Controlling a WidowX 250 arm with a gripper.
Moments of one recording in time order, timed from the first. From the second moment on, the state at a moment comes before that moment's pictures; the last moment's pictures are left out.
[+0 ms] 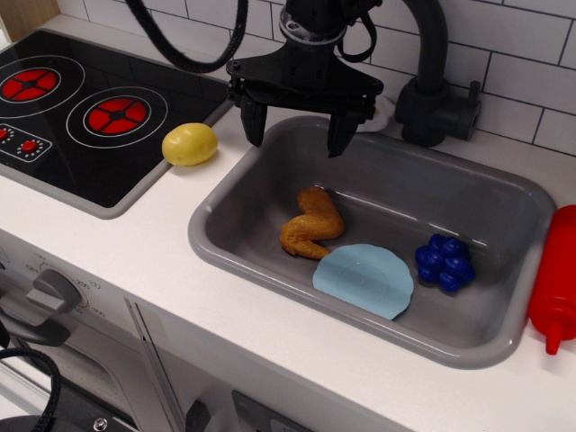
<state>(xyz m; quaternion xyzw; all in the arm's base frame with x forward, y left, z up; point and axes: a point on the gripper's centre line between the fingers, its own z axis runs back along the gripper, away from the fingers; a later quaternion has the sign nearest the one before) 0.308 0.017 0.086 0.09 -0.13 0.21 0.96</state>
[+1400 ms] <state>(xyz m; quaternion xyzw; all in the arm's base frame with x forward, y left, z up) 0.324 -0.076 0.029 0.00 -0.11 0.10 0.99</state>
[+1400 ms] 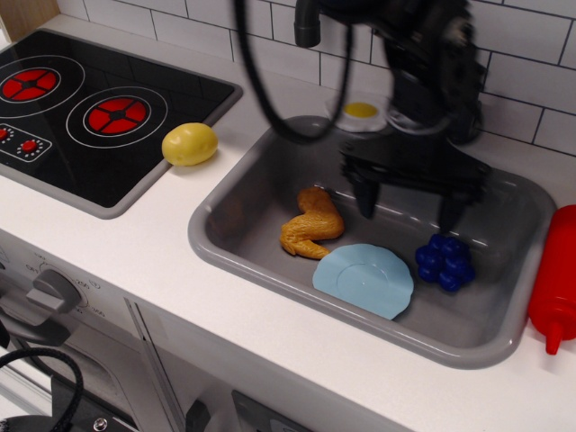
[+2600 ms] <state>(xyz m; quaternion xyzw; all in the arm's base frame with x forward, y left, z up) 0.326 -0.104 -0.004 0.01 -0.09 0.15 0.98</state>
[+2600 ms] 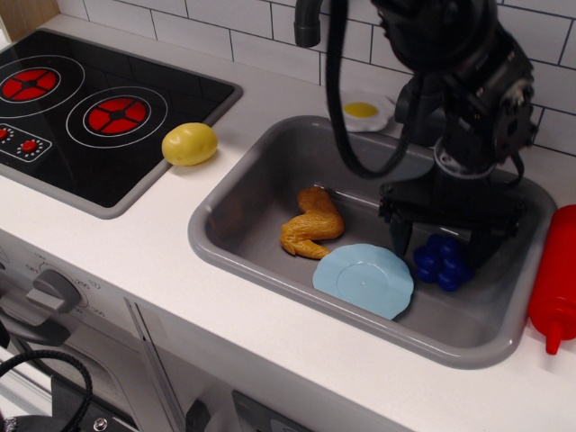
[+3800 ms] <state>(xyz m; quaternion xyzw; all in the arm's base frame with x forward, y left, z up) 0.322 -0.094 0.030 -0.05 -0.09 0.19 0.98</state>
